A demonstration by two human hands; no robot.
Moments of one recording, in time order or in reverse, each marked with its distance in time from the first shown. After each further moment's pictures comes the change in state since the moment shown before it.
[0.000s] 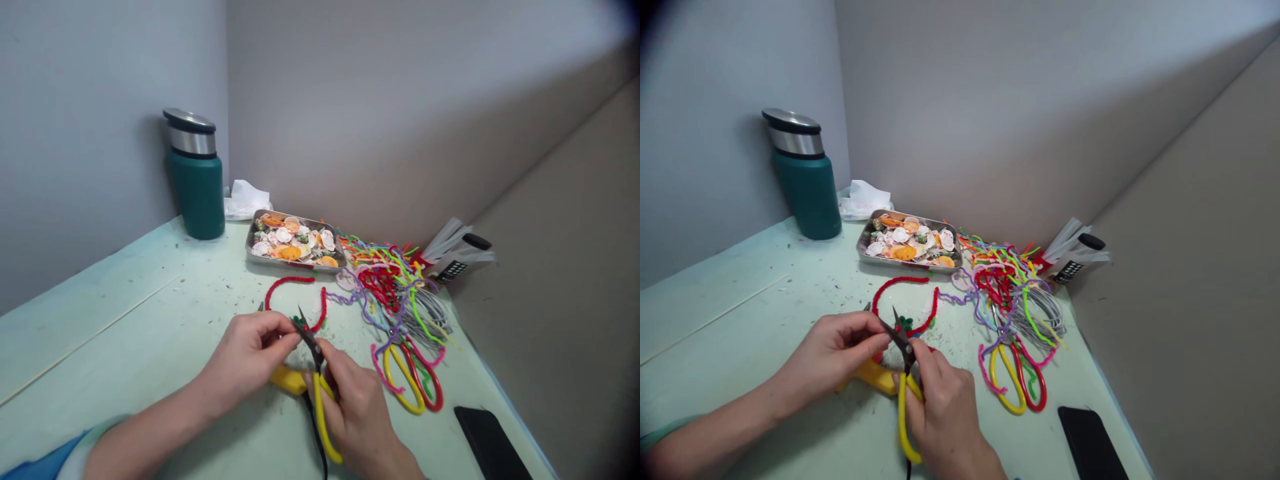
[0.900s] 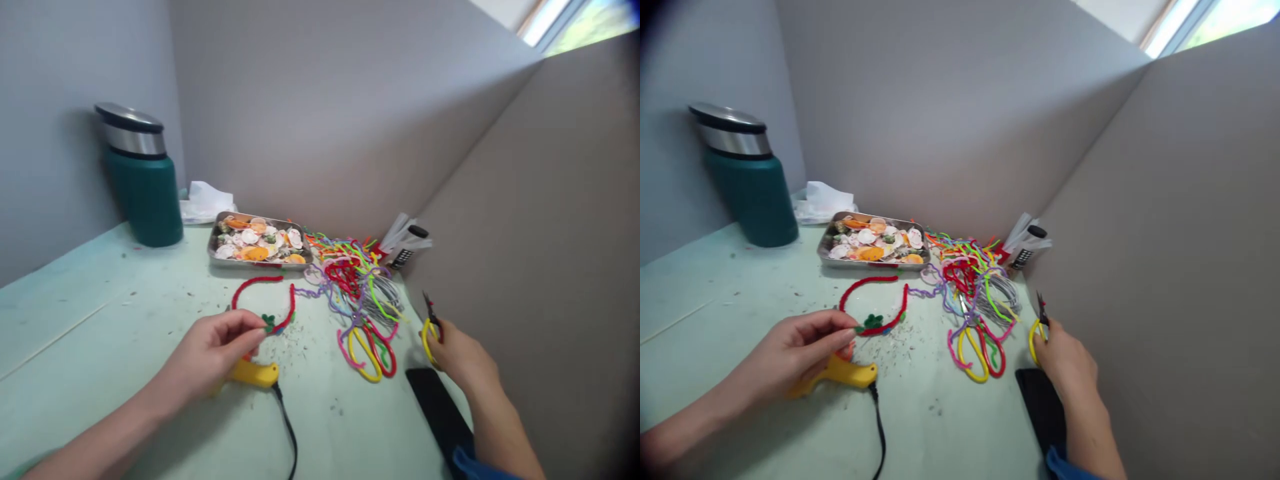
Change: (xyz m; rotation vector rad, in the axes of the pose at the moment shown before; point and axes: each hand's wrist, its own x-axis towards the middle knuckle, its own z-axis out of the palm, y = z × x) left_hand -0.004 0.007 -0.004 -0.208 -0.105 -0.155; right_hand -0.046 0.116 -0.163 -0.764 -0.213 1.186
